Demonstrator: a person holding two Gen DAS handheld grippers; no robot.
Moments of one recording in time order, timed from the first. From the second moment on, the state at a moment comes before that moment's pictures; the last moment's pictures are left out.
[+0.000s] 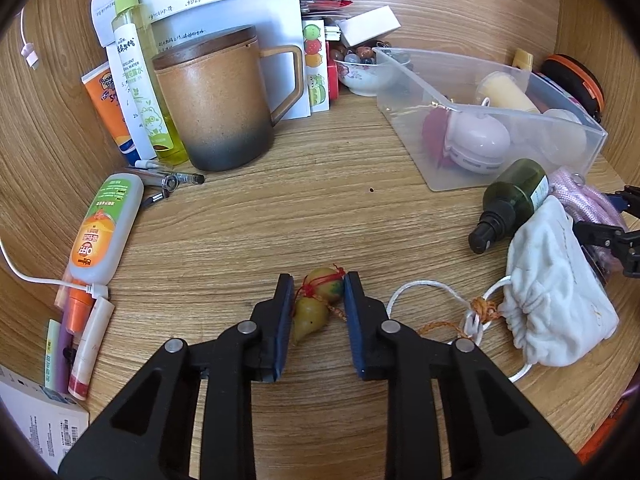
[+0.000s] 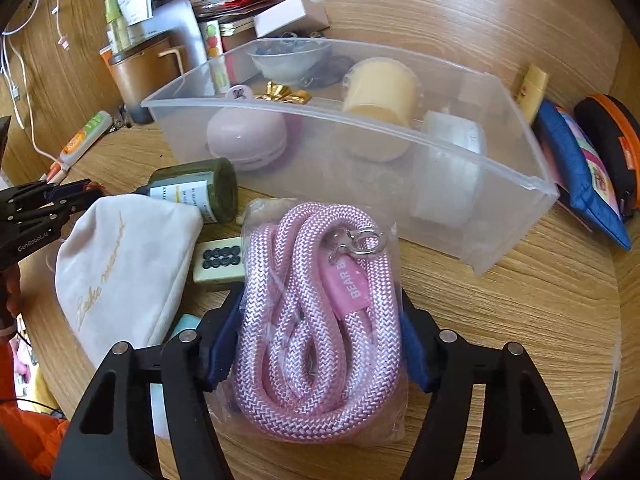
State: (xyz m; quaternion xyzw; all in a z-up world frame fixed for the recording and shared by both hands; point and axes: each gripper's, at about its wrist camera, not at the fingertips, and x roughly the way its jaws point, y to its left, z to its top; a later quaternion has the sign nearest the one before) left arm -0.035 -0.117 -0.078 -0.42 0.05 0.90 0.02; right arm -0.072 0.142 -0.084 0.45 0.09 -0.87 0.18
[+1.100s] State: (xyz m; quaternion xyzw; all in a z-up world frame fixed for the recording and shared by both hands) left arm -0.028 -0.076 -0.024 -0.36 0.04 0.93 0.06; right arm -0.032 0.181 -0.011 0.35 0.07 -0.92 0.17
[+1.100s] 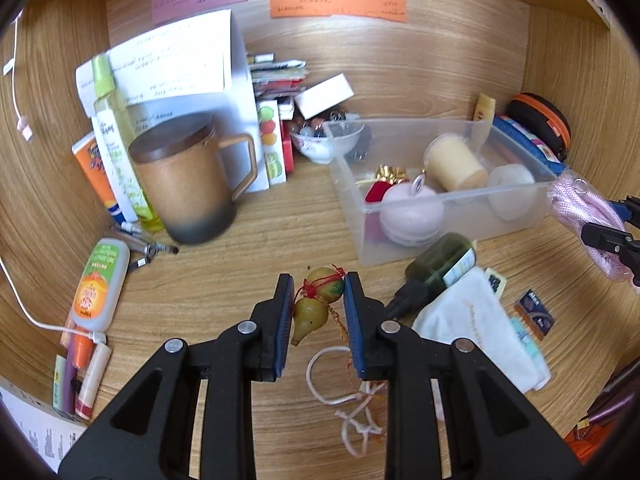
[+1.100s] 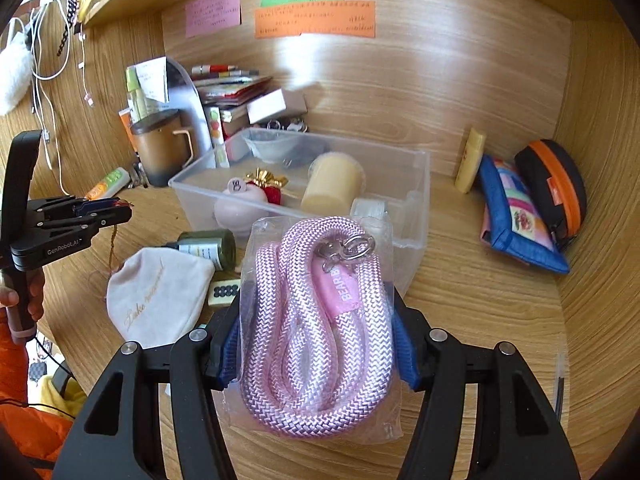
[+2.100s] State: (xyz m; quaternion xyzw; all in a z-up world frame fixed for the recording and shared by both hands) left arm -0.080 -0.044 0.027 -0.31 0.03 0.94 0.11; right arm -0.085 0.189 0.024 0.29 0.04 -0.94 0.19
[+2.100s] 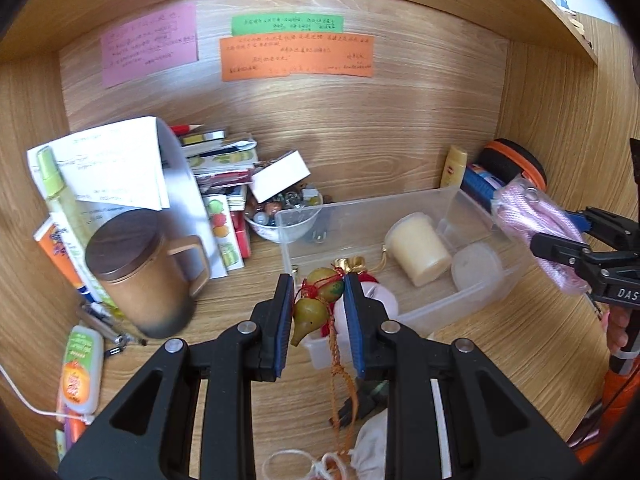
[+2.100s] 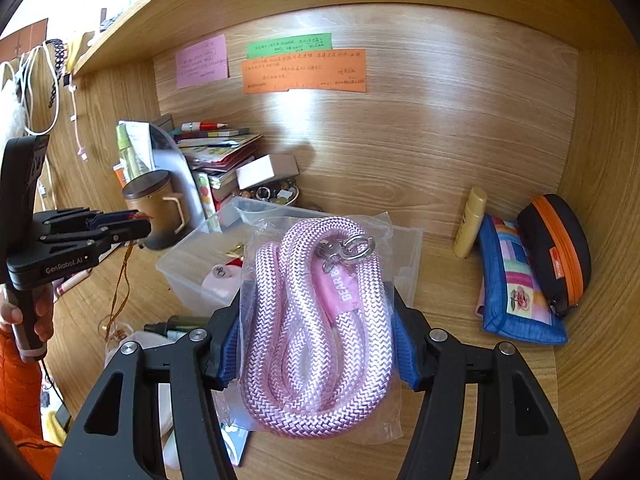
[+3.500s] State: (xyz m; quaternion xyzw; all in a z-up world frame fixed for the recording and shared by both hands) left arm -0.156 -0.023 -0.022 -0.39 0.01 0.91 0.15; right arm -0.176 0.177 -0.022 0.36 0.04 -0.92 0.15
